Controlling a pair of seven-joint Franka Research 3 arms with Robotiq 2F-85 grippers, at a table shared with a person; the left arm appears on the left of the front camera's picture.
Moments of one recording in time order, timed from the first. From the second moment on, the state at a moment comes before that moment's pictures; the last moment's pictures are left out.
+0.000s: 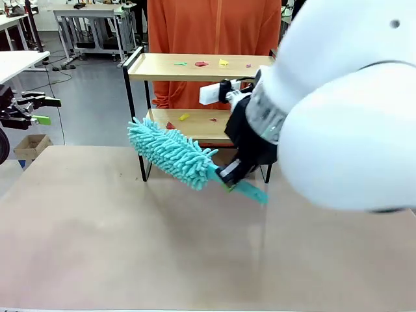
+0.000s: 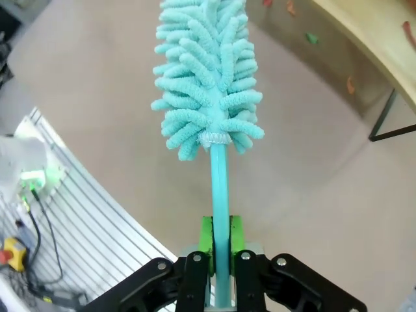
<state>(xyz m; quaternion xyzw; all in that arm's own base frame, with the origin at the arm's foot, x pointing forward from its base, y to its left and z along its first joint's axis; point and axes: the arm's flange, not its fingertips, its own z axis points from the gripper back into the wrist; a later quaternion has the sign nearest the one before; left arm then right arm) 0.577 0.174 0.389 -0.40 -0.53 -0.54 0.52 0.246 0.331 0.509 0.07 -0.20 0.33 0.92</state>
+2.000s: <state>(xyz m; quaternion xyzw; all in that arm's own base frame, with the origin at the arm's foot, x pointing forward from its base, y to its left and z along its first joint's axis) 0.577 0.175 0.389 -0.40 -0.53 -0.54 0.52 0.347 0.503 0.508 0.03 -0.27 0.07 0.96</state>
